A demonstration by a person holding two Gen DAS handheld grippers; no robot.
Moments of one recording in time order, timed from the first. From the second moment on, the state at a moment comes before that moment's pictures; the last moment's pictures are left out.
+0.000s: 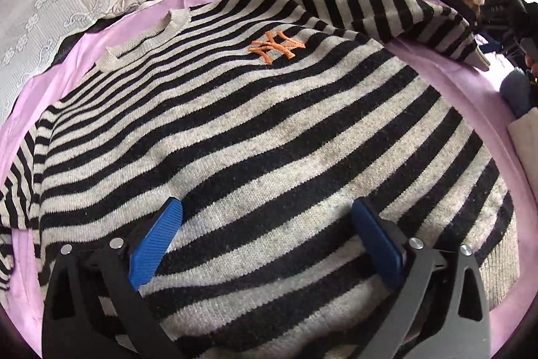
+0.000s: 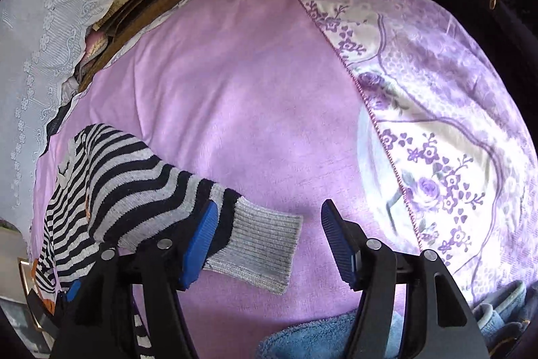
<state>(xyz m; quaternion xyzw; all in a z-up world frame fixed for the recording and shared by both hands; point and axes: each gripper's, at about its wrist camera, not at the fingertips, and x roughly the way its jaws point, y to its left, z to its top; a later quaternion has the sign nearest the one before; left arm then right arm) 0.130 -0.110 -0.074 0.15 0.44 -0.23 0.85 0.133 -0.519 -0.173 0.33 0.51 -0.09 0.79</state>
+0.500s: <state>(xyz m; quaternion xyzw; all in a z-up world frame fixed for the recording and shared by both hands) 0.111 -0.117 -0.055 0.12 0.43 -0.26 0.86 0.154 -0.534 -0.105 0.23 0.42 -0.16 0.86</state>
